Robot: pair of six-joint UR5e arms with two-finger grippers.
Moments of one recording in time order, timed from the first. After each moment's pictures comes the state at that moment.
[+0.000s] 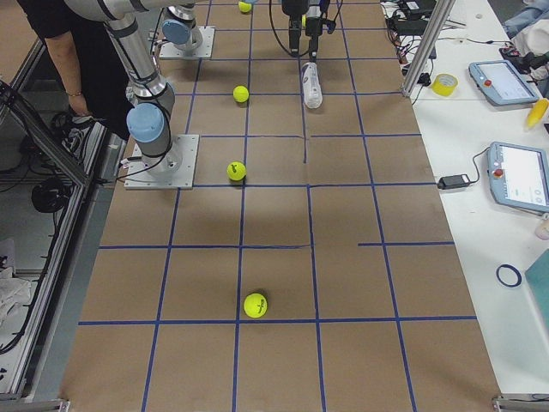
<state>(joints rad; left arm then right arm) -1.54 -2.07 -1.81 -0.91 0.81 0.10 1.56 -1.61 1.47 -1.51 -1.53 0.10</state>
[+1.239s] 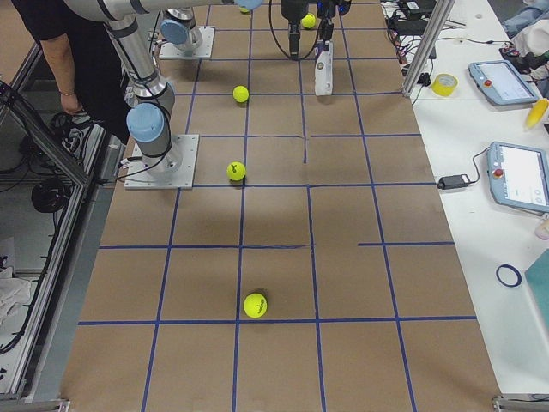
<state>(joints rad) -1.57 -2.01 -1.57 -1.06 0.87 -0.16 1.56 -1.61 1.49 -1.52 -1.51 0.05</state>
